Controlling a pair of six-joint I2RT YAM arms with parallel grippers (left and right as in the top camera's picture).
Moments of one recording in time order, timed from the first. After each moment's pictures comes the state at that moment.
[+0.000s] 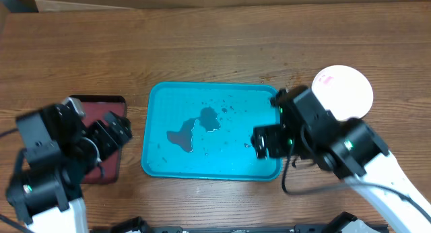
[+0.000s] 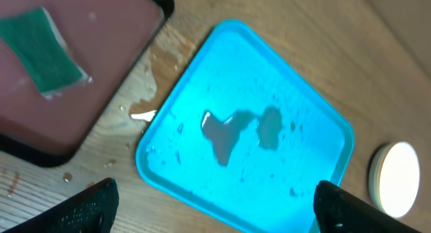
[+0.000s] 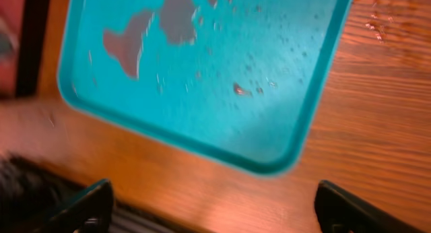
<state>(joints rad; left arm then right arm) 0.34 0.96 1.21 -1.27 0.30 -0.39 0.65 1.20 1.27 -1.20 -0.08 0.48</state>
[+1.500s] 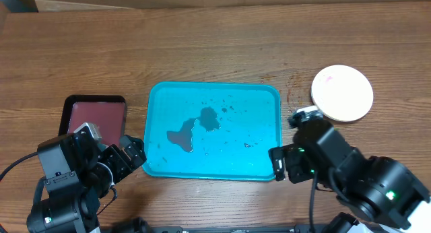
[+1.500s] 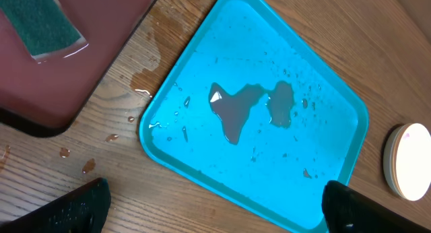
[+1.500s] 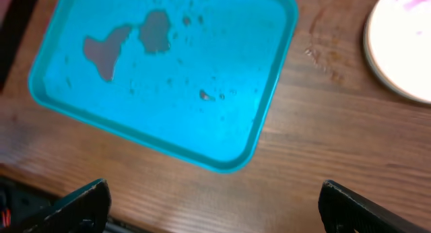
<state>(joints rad) 0.32 0.77 1.03 -1.26 0.30 -0.39 0.75 0.99 1.24 -1.27 0.15 0.49</state>
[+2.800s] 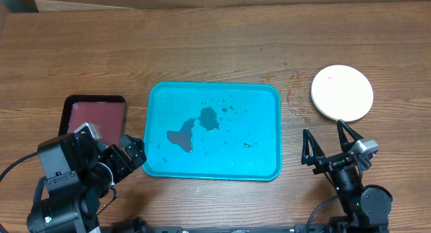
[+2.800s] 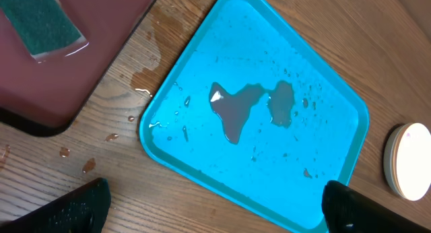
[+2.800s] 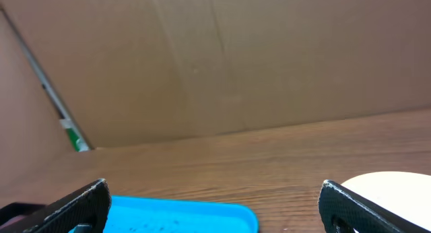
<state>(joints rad) 0.32 0.77 1.03 -1.26 0.30 -0.39 0.06 0.01 0.03 0.09 -0.23 0.31</state>
